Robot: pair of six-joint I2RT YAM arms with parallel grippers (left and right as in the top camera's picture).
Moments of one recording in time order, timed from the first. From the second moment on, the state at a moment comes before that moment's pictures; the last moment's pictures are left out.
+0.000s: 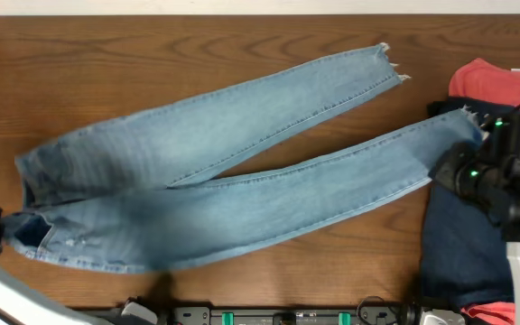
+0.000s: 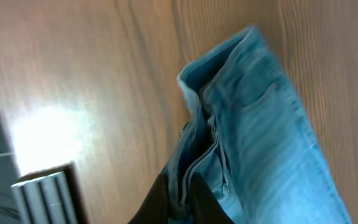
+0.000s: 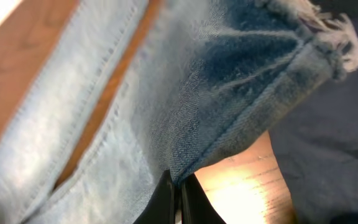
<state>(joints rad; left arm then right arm) 1.06 1.21 1.29 -1.18 0.11 -0.39 -0.08 1.08 1.33 -1.24 -0.08 0.56</state>
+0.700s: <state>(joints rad) 1.01 1.33 1.28 -1.31 -0.17 -0.49 -0.08 1.38 1.47 -1.09 -0.09 0.56</state>
